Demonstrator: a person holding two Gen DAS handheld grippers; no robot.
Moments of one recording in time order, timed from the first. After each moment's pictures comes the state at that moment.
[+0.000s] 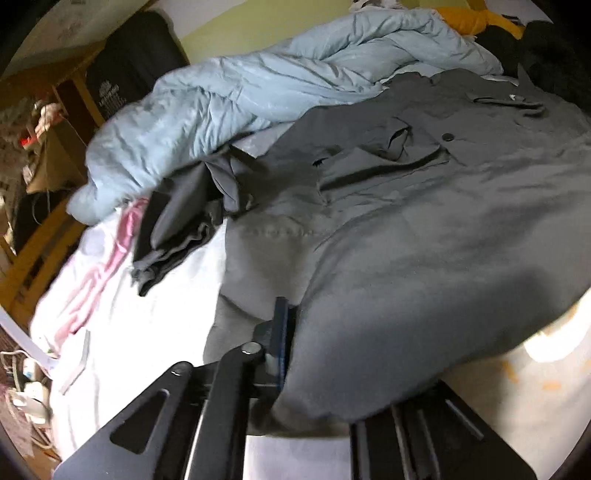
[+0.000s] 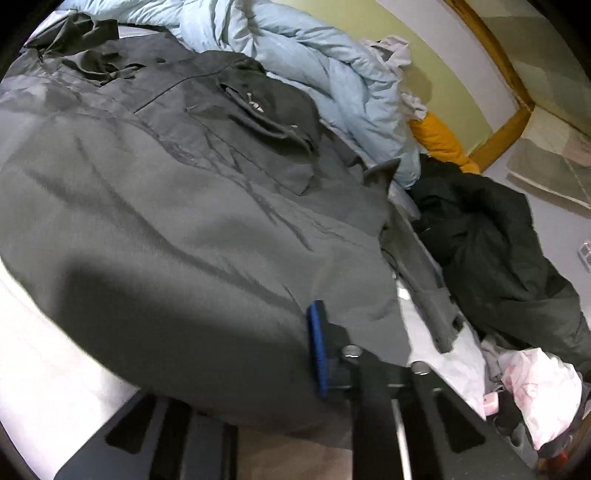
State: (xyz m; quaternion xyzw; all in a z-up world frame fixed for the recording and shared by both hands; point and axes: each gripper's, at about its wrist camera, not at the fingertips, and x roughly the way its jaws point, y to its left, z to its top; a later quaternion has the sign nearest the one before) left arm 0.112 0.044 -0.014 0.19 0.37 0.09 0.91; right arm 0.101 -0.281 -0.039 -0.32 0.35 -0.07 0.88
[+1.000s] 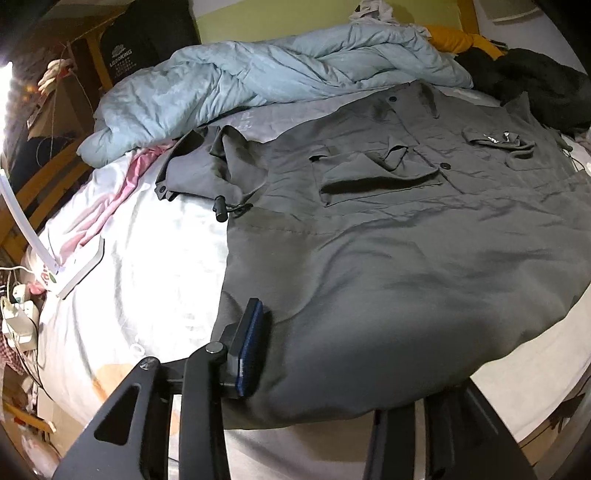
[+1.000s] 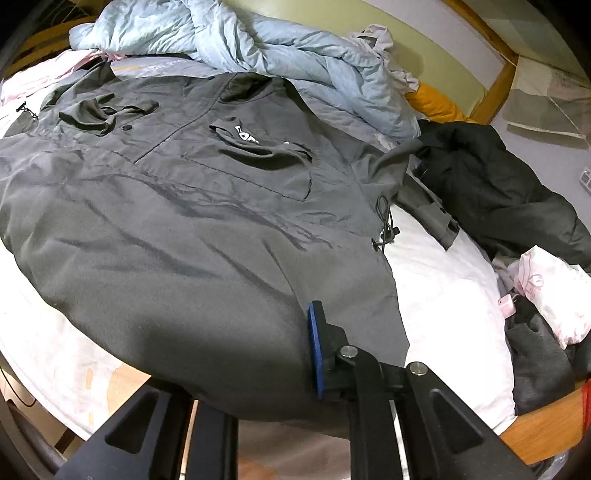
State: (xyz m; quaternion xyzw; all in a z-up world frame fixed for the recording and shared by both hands) left arm -0.040 0.069 0.010 0.10 0.40 0.04 0.91; right arm -0.061 -0.300 -0.012 -0.22 0.39 -0.01 0.89
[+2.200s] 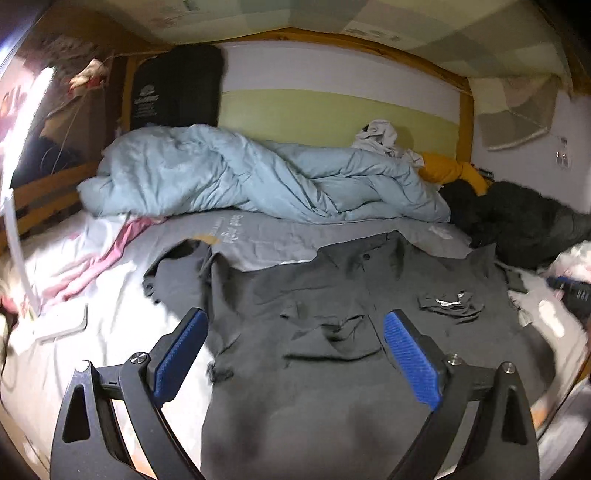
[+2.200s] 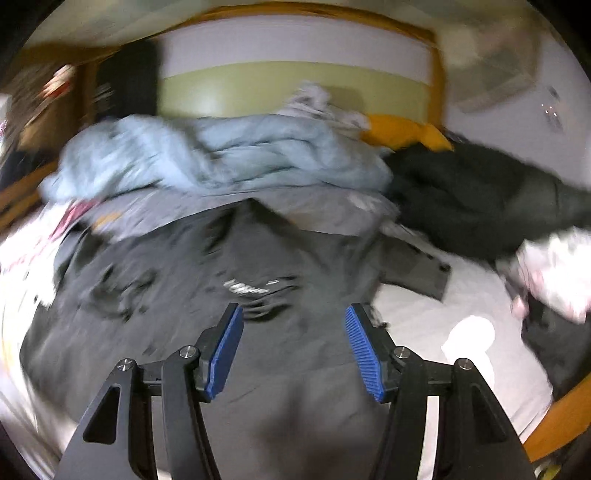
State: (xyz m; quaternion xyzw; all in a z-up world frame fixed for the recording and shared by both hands) left arm -0.029 0.070 0.123 -0.02 0.23 -0.01 0.97; right arm -0.029 -0.336 0.104 0.01 0.29 -0.03 0.96
